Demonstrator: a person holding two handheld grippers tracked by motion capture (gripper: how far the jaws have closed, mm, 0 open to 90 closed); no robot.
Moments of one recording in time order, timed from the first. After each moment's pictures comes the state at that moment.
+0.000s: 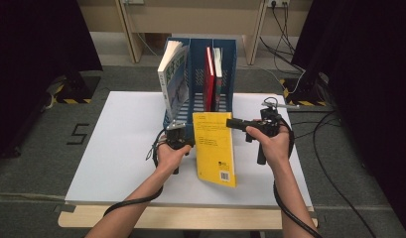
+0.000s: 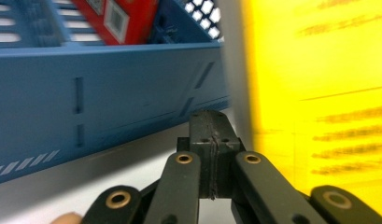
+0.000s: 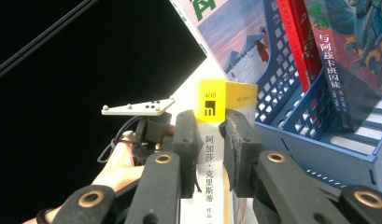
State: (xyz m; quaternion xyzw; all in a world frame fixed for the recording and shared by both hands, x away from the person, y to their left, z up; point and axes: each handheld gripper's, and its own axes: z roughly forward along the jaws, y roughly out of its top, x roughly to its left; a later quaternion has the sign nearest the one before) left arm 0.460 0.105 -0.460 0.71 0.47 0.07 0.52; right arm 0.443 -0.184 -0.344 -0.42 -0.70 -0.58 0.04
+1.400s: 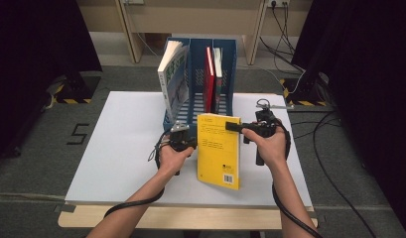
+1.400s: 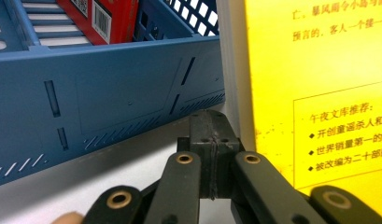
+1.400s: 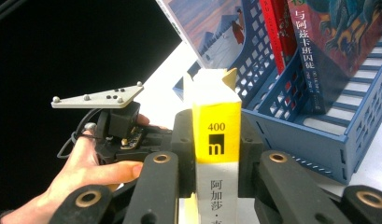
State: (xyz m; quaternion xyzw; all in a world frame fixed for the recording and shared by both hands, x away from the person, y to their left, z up) left arm 0.454 0.097 -0.457 0.73 0.45 0.08 0.51; right arm 0.447 -0.177 -0.353 -0.45 -0.71 -0.54 0.02
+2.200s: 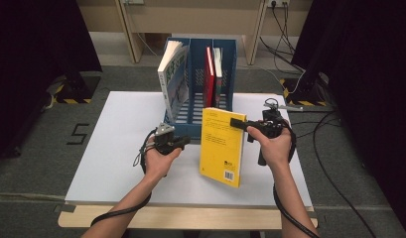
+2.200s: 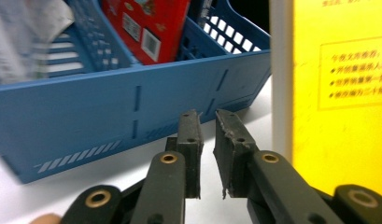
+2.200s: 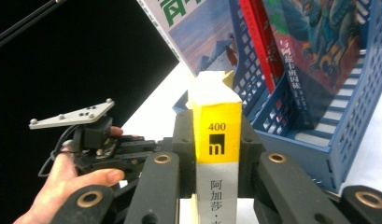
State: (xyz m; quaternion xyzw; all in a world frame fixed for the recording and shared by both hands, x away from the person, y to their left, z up) left arm 0.431 0.140 -0.442 0.71 0.46 0.15 0.51; right arm 0.436 -0.187 -0.341 -0.46 -0.69 -0.56 -0.01
